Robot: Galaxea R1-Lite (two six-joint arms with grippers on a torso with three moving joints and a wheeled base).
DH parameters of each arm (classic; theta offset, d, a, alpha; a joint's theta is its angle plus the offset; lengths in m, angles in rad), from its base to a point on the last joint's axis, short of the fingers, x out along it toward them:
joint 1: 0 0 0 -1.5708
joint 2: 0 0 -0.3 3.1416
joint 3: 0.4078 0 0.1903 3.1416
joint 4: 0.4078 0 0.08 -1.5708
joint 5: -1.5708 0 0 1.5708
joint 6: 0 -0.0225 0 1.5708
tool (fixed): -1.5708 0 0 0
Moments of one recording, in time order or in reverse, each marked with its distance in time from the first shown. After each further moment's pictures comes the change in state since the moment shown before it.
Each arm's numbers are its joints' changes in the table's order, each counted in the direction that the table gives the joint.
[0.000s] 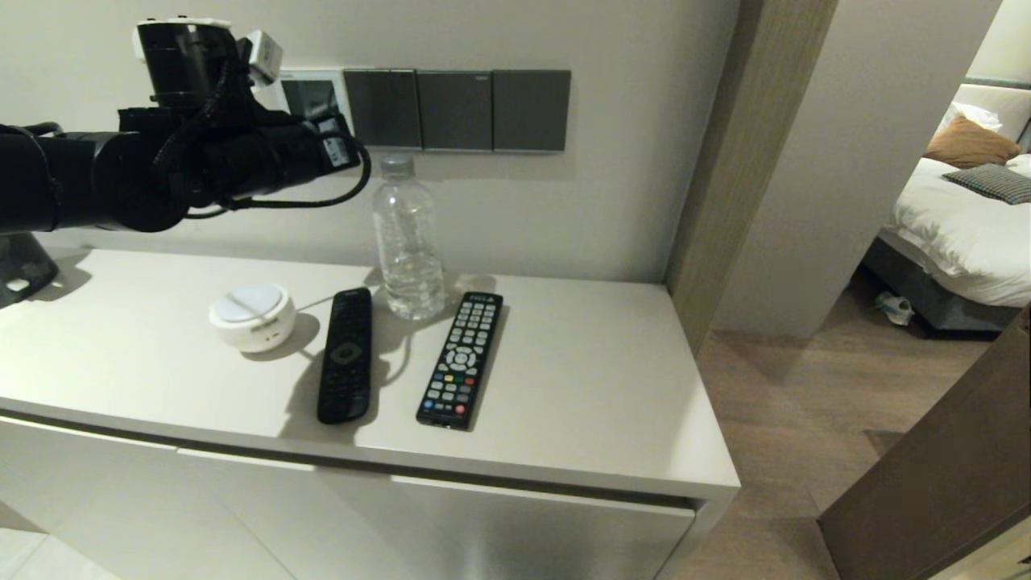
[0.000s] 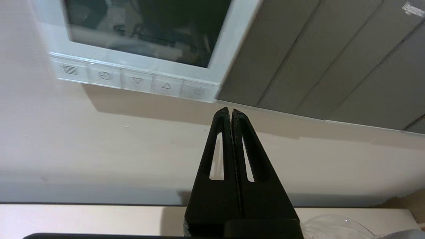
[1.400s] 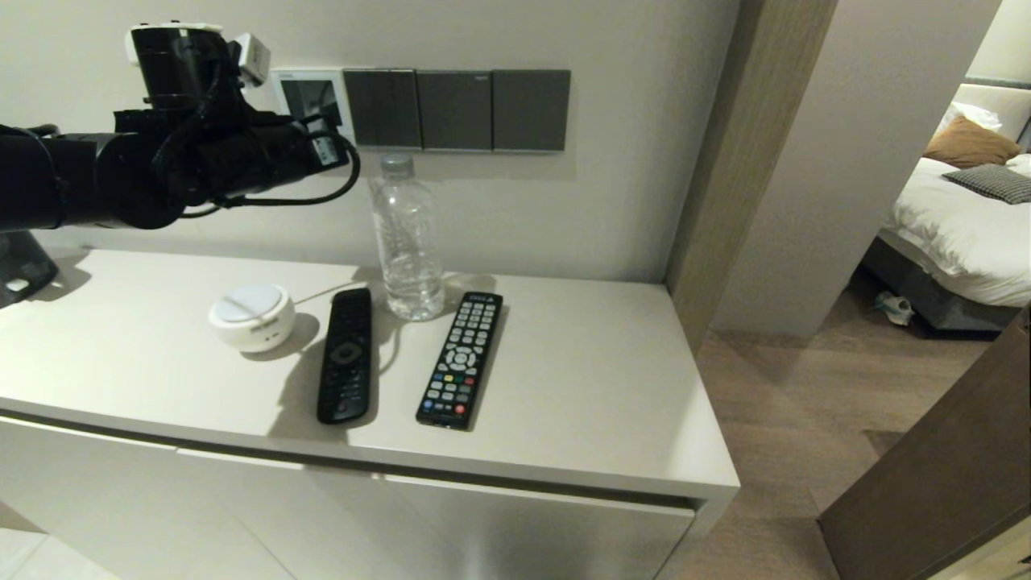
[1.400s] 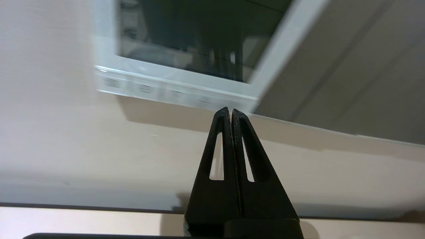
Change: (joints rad) left arm 0.037 0.025 0.029 0.002 0.002 0.000; right arm 0.000 0.000 0.000 0.000 0.000 0.000
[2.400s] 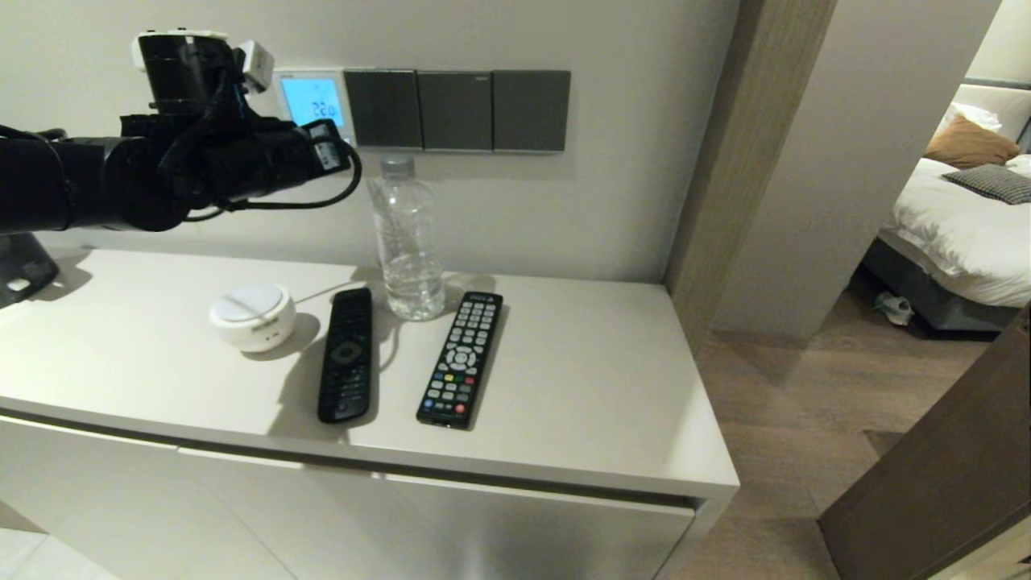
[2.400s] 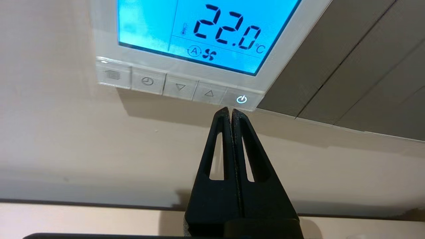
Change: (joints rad) left arm 0.002 0.005 -0.005 0.001 0.002 0.003; right arm 0.000 0.000 0.000 0.000 0.000 0.000
